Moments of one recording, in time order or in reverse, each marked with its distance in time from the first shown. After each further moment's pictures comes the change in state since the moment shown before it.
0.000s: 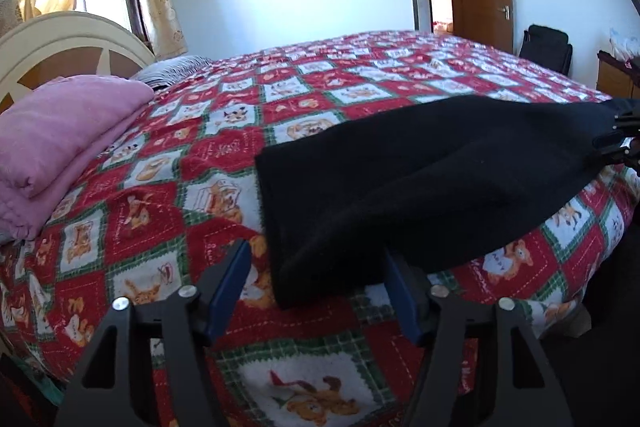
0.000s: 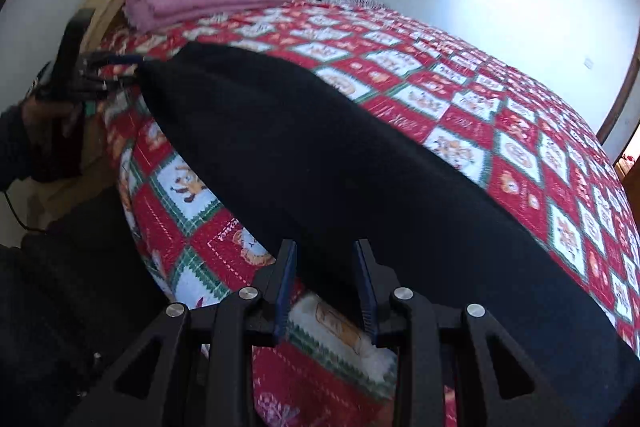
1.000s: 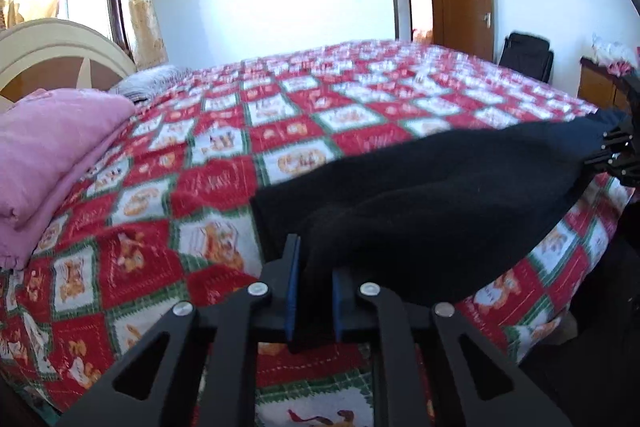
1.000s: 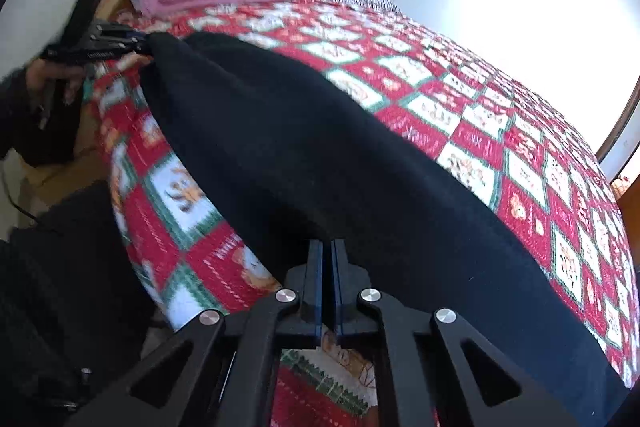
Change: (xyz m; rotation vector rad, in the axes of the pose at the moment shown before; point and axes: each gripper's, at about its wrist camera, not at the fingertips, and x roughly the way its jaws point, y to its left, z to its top) left arm -0.010 0.015 0.026 0.010 -0.060 -0.097; right arm -0.010 0.006 0.015 -0.051 -0.040 -0.005
